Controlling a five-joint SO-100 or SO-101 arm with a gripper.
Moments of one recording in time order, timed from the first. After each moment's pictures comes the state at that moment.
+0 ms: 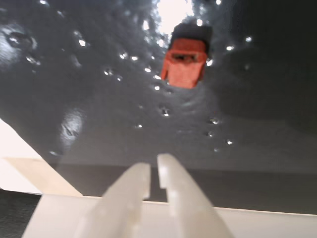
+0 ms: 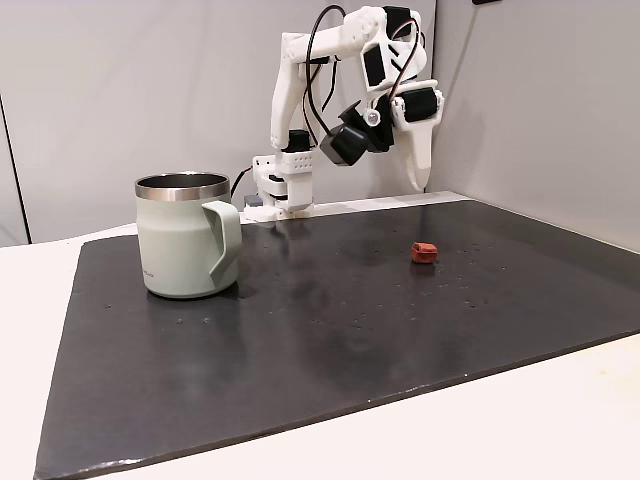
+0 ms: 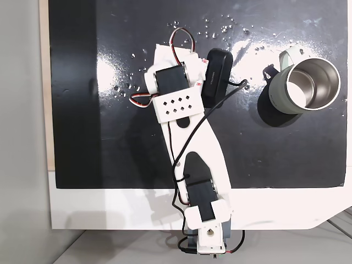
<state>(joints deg) -15.4 83.8 72.2 77.3 23.9</state>
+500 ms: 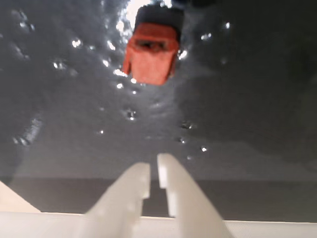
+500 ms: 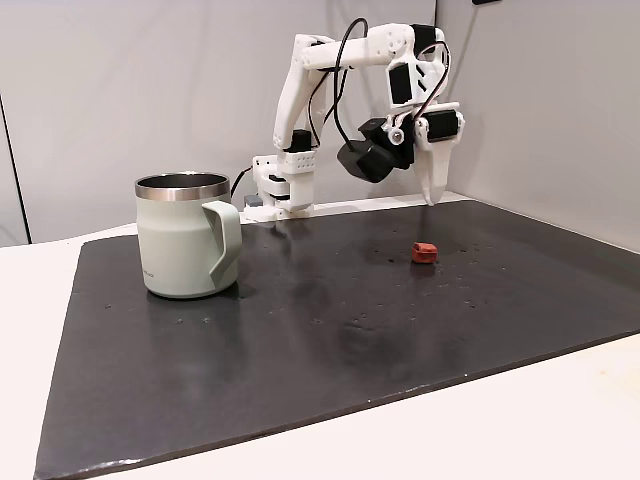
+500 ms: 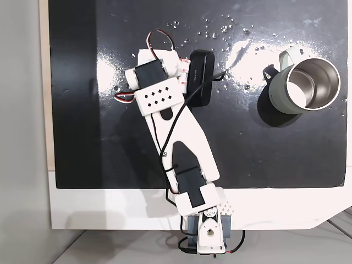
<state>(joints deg) -19.4 75.9 67.0 79.9 23.9</state>
